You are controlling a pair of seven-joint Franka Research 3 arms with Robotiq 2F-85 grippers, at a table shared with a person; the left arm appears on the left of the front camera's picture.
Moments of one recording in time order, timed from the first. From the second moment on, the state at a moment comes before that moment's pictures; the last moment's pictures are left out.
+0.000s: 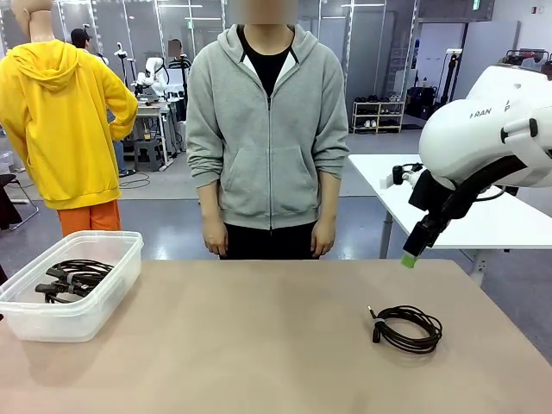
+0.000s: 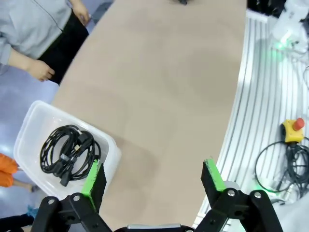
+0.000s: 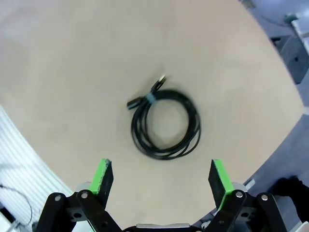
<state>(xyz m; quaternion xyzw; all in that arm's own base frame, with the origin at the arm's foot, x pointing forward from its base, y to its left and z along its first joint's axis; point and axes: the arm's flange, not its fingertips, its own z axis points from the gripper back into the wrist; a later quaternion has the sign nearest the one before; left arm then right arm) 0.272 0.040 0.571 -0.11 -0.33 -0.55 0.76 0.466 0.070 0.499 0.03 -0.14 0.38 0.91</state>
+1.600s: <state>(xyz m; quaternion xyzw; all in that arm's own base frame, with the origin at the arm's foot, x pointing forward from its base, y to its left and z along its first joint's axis) 0.275 0.039 0.571 -0.12 -0.33 -0.55 0.76 0.499 0.123 0.356 0.02 -0.03 0.09 1.00</state>
